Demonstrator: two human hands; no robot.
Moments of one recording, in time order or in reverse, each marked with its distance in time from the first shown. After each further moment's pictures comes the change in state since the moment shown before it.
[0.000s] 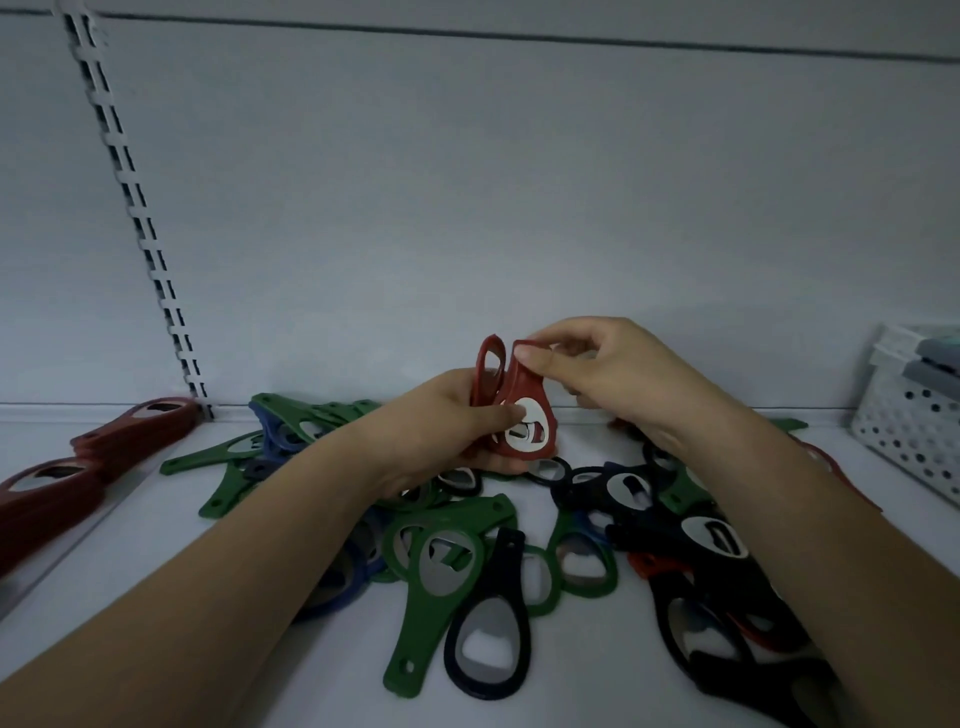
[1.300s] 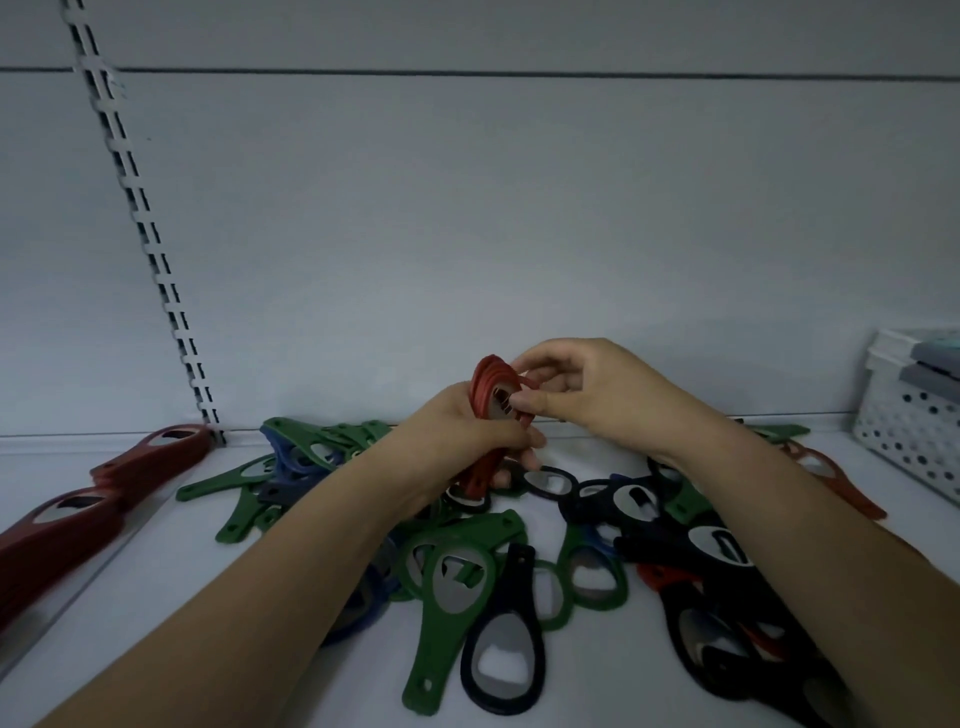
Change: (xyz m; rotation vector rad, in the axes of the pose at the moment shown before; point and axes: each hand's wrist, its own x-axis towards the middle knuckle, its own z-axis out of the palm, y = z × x) left_hand -0.003 0.003 0.003 0.100 0.083 0.032; right_hand 0.004 0.007 0.004 -0.010 -0.143 -0.200
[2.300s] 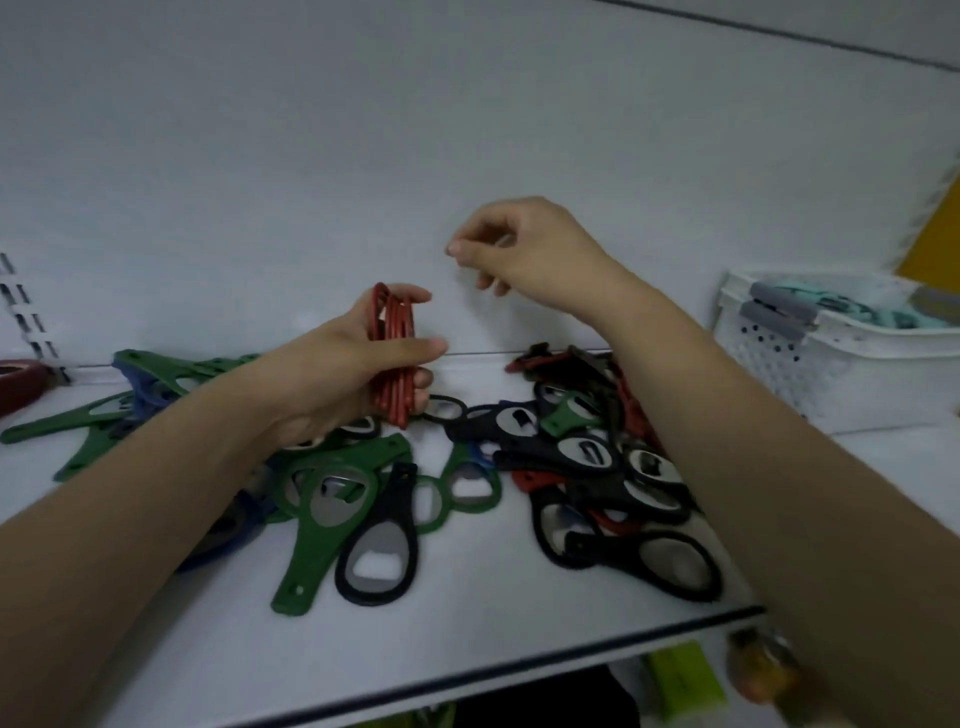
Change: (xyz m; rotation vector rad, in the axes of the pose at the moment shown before) left_hand -0.001 0.000 0.013 -0.256 -0.102 0.011; right_hand 0.006 -0.012 -0.050 -0.206 0.213 -0.027
